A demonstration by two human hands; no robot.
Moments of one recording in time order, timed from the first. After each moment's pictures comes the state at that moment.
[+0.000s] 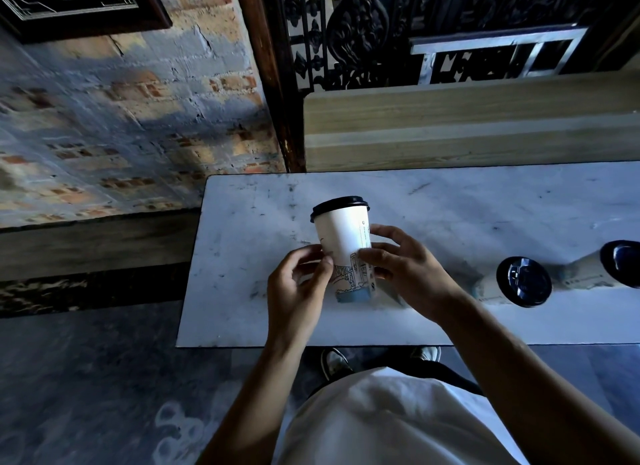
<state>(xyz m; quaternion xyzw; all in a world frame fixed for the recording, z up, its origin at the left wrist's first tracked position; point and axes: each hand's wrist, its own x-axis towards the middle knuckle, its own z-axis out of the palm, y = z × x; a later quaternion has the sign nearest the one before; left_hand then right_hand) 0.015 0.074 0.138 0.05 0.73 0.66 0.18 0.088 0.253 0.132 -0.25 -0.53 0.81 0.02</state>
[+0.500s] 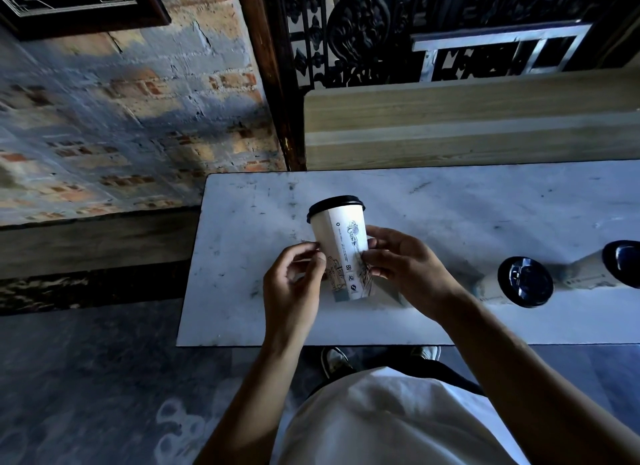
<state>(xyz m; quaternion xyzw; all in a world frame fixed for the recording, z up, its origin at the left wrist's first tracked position) 0.011 0.075 0.142 0.04 0.74 0.65 0.14 0.086 0.254 0.134 -0.22 -0.53 0.82 0.01</state>
